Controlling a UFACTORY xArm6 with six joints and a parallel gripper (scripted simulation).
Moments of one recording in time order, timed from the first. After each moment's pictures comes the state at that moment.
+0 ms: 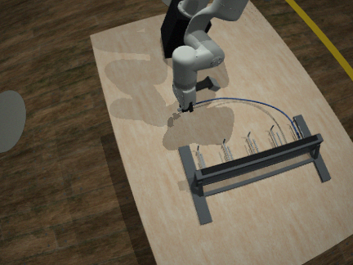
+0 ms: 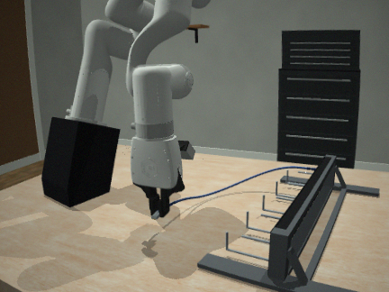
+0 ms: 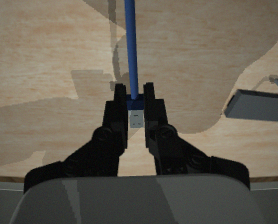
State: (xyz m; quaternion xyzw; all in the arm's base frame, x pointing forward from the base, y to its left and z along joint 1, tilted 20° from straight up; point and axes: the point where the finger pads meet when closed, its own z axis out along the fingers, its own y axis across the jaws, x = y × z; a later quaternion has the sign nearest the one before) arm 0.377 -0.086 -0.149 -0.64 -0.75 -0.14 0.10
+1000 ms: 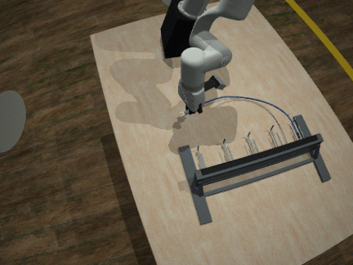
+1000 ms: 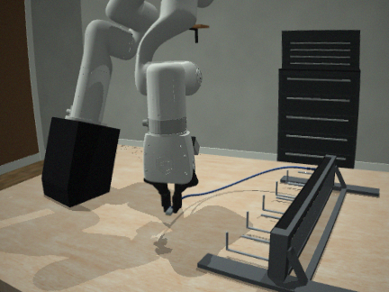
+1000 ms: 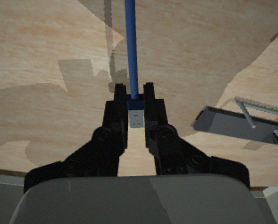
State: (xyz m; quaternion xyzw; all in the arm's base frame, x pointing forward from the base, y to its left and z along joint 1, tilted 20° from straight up) arm 0.395 -0.069 -0.137 -0.58 -0.80 -0.15 0.09
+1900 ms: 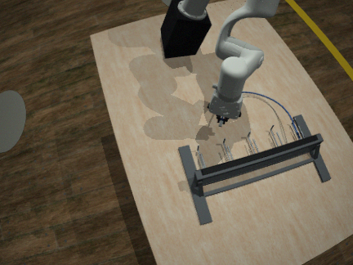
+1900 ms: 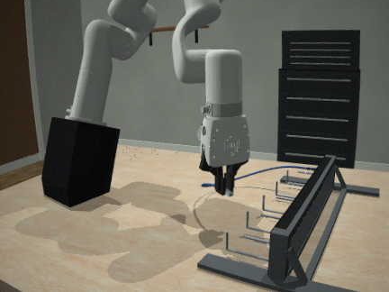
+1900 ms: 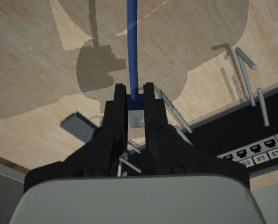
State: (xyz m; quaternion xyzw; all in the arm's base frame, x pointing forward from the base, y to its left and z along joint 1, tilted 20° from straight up) arm 0.473 0.008 -0.083 -0.27 -0.95 -0.17 0.03
